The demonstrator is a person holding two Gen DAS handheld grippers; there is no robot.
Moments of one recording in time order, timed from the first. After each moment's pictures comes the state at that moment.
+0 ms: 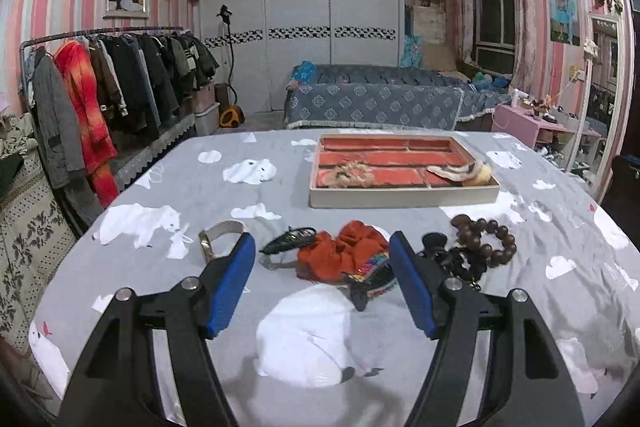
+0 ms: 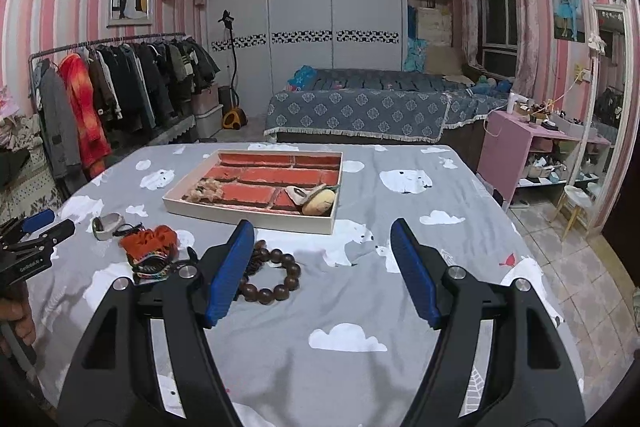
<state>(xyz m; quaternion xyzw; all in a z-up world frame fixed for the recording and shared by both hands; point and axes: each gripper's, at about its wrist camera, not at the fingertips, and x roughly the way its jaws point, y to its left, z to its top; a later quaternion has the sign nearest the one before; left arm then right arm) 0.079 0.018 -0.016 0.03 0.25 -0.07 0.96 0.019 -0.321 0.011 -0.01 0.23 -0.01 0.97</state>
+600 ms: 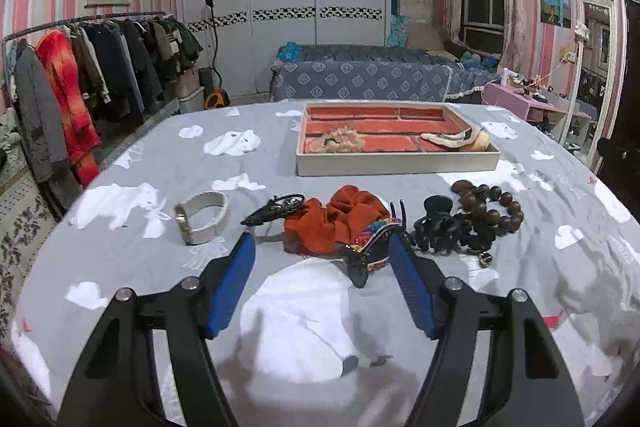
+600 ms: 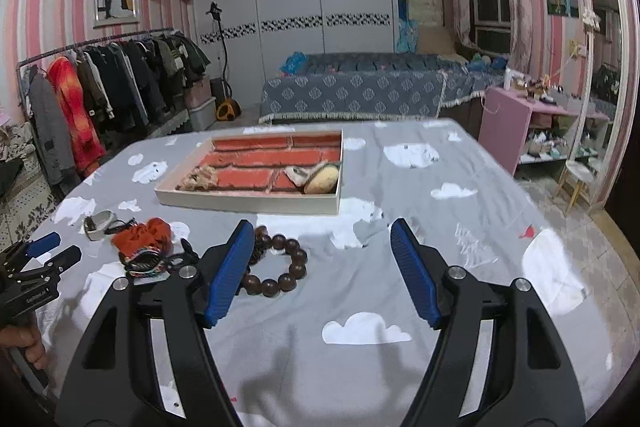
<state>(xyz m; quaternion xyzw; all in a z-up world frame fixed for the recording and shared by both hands) 0.102 0.019 -0.057 0.03 0.29 -0.10 0.95 0.045 -0.313 -0.027 0.02 0.26 -0.02 0.96</state>
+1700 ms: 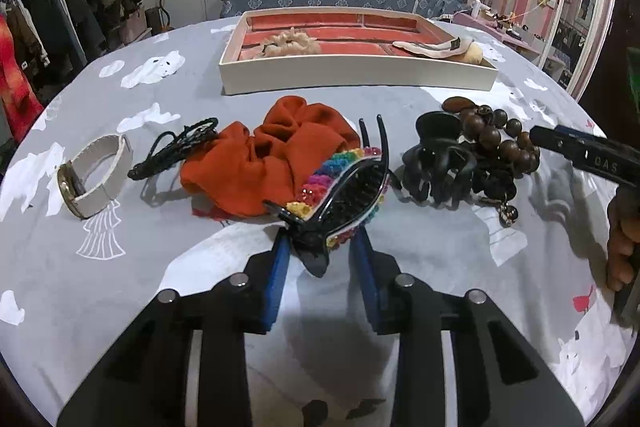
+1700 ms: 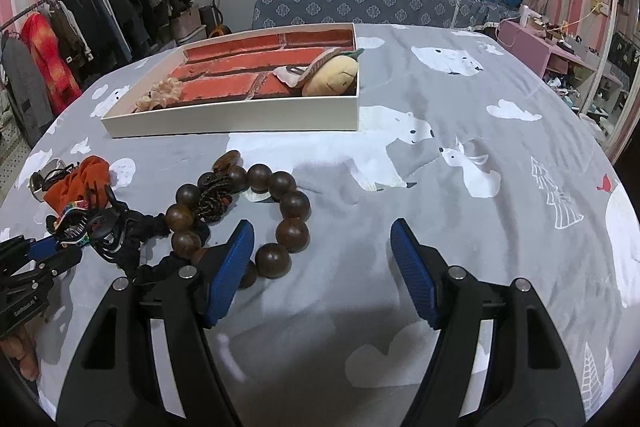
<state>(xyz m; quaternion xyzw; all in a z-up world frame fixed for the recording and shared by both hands) 0.162 -0.014 -0.119 0.06 0.41 -0.18 0.89 0.141 -0.308 -0.119 0.02 0.39 -0.02 0.92</state>
